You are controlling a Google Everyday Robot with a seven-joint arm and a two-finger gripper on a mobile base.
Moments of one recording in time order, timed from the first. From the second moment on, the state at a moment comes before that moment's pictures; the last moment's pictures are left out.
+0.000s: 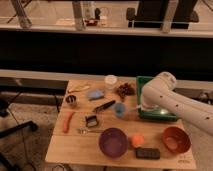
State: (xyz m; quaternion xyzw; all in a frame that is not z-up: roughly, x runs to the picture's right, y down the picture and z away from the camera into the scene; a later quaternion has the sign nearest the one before) arm 0.223 0.085 0.753 -0.18 0.02 0.06 0.98
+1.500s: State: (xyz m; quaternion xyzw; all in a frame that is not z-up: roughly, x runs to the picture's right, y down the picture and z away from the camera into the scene) arm 0.295 0.095 0.819 -0.21 0.04 0.13 0.97
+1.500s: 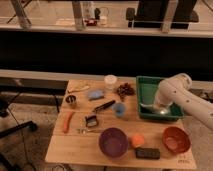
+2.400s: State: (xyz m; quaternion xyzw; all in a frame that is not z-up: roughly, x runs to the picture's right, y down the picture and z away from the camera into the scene) arm 0.287 0.088 0.872 -0.23 0.02 0.13 0.96
